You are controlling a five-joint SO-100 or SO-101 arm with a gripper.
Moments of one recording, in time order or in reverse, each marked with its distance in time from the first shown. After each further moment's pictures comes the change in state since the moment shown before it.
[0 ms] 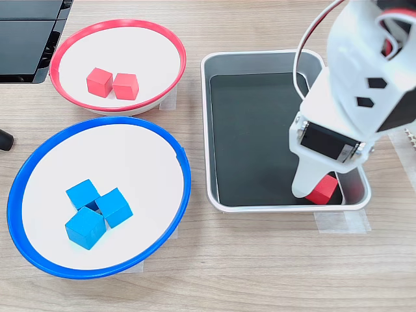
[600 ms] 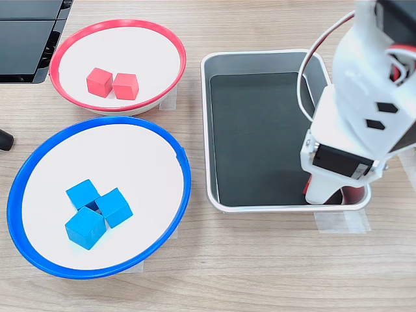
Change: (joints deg) arm -3.3 -1.2 2.1 -2.0 -3.3
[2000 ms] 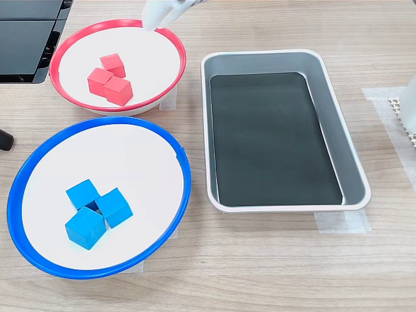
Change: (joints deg) arm 37.2 -13.0 -30.8 -23.0 -17.4
